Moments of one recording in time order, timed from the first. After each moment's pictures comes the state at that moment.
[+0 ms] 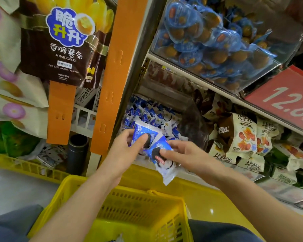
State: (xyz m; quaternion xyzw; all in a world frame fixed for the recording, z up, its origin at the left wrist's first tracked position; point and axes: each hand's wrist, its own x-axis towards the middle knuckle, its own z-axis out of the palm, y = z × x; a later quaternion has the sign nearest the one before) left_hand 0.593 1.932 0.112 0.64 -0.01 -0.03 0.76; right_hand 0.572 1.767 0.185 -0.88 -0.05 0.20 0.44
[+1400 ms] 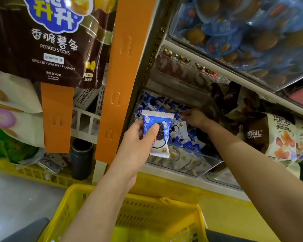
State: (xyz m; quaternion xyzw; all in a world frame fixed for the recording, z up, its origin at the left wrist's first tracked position) left_hand 0.628 1.931 0.123 0.59 0.03 -0.04 0.81; right_hand 0.788 1.723 0.138 -0.97 0.10 0.04 0.21
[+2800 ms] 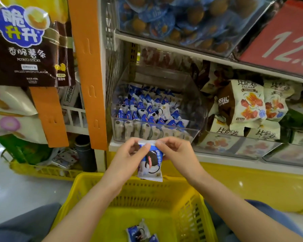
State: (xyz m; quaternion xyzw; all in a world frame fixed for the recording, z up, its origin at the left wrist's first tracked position) left_hand 0.570 1.910 0.088 0.70 -0.04 -0.08 0.71; right_hand 0.575 1.760 0.101 -0.79 -0.03 -0.03 0.61
